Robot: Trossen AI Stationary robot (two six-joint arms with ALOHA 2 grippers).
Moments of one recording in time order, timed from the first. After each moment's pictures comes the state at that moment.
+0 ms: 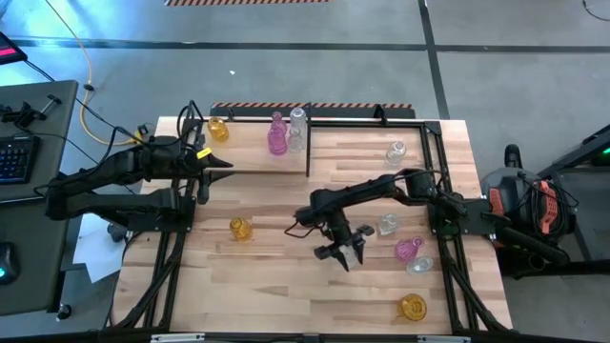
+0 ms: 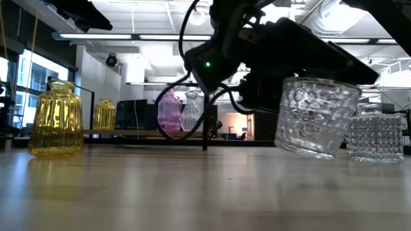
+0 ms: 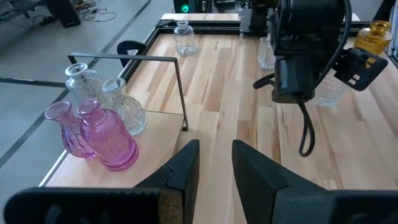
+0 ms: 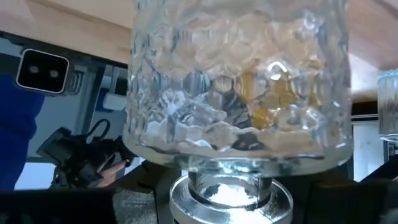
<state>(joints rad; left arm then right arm) 0.24 0.55 0.77 -0.67 0.00 0.11 0.09 2.28 1.73 -1.54 -1.01 0.81</state>
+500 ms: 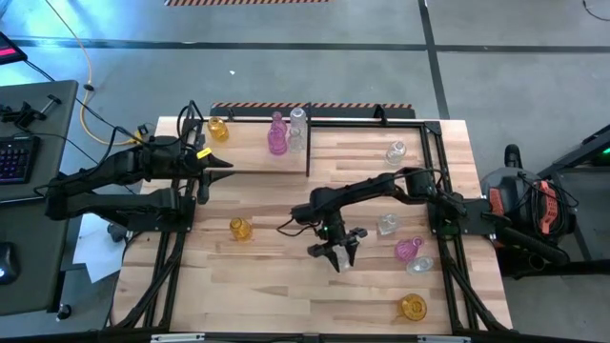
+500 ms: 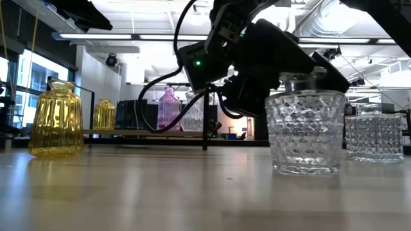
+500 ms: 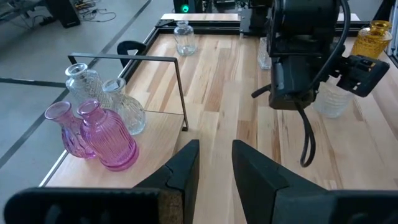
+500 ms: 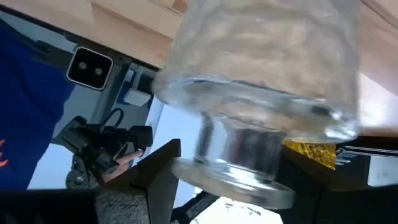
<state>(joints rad) 0.24 0.55 0.77 -0.67 0.00 0.11 0.07 2.28 1.72 -1.37 -1.05 0.82</state>
